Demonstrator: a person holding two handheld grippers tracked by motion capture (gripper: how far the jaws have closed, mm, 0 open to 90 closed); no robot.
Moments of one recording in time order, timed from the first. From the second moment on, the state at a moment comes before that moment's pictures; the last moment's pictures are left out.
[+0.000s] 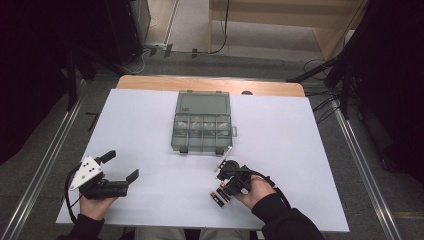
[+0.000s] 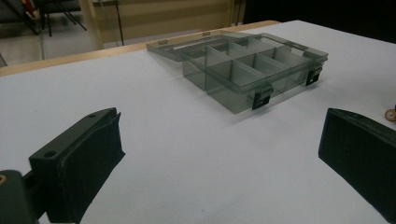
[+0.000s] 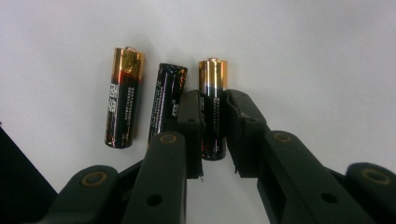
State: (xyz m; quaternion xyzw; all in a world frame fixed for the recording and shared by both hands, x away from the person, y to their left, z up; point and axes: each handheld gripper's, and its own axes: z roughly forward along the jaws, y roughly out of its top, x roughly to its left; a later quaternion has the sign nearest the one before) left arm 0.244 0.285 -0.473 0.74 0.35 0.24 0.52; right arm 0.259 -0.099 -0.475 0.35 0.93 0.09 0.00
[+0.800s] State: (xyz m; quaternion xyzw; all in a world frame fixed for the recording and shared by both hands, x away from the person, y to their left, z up) left arm 0.245 0.284 -0.473 0.74 0.35 0.24 0.52; right arm 0.271 -0.088 -0.440 0.35 0.93 0.12 0.01
